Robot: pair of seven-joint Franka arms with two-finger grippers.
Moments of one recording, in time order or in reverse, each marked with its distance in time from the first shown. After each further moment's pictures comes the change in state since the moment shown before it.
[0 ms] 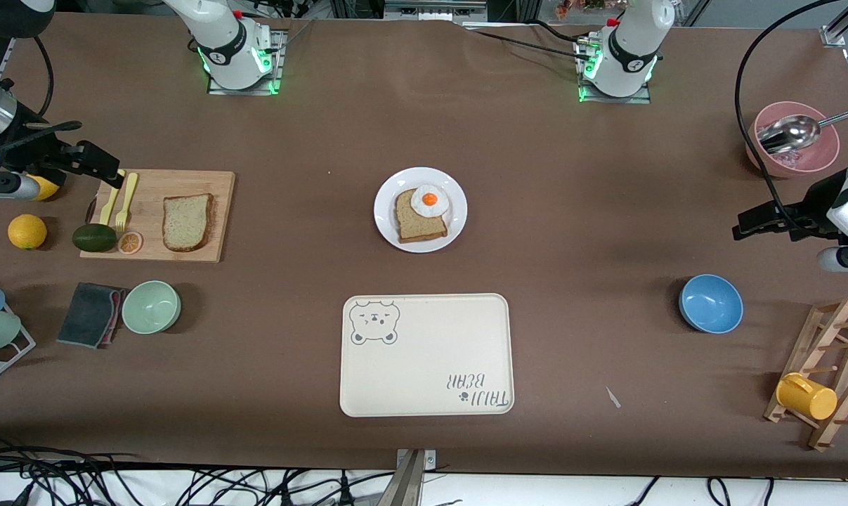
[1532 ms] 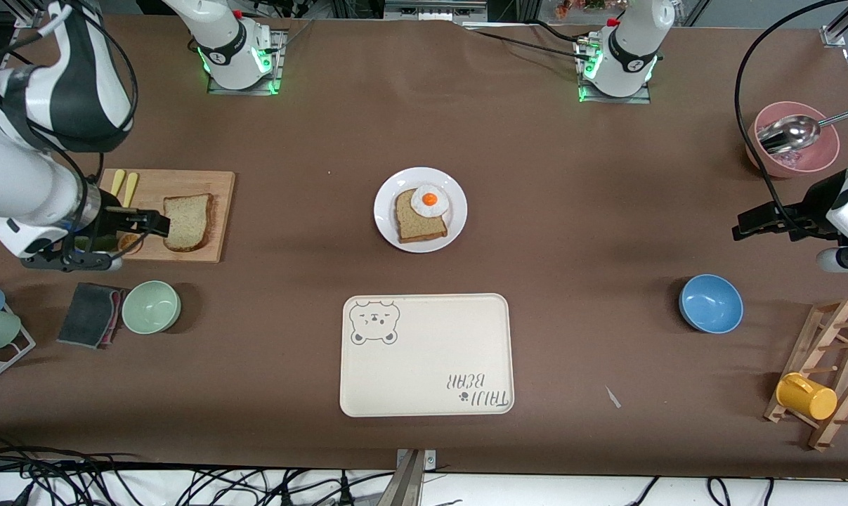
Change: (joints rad) left arm 0.000 0.001 0.002 -0.003 0.000 0.000 -0.003; right arm 0.000 0.267 0.051 0.014 -0.116 0.087 0.107
